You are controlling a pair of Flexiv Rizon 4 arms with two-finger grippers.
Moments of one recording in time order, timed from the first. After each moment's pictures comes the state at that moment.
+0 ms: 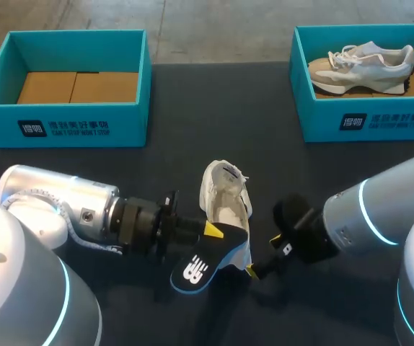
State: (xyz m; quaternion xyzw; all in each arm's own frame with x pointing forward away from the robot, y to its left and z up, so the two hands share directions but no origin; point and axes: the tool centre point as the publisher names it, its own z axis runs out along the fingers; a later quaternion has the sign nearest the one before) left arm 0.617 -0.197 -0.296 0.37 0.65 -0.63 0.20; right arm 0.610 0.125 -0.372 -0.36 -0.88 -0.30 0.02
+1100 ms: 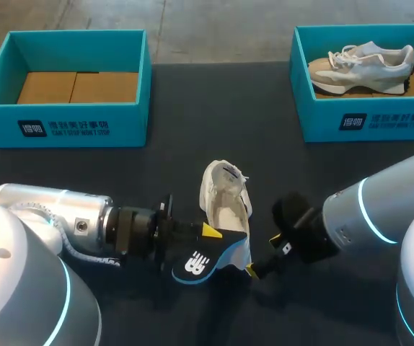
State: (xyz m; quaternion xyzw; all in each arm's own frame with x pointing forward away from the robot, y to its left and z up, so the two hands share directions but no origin) left arm 0.610 -0.193 -0.286 0.29 0.67 -0.65 0.19; right arm 0.611 0.125 -0.371 -0.36 -0.88 -0.30 0.02
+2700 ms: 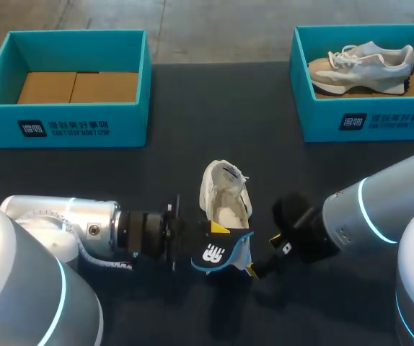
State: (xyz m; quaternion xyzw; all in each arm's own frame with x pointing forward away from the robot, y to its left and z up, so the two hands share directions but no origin) left arm 0.627 -0.208 -0.303 0.24 0.70 -0.65 0.20; right arm 0.611 0.125 -0.371 -0.36 -0.88 -0.30 0.02
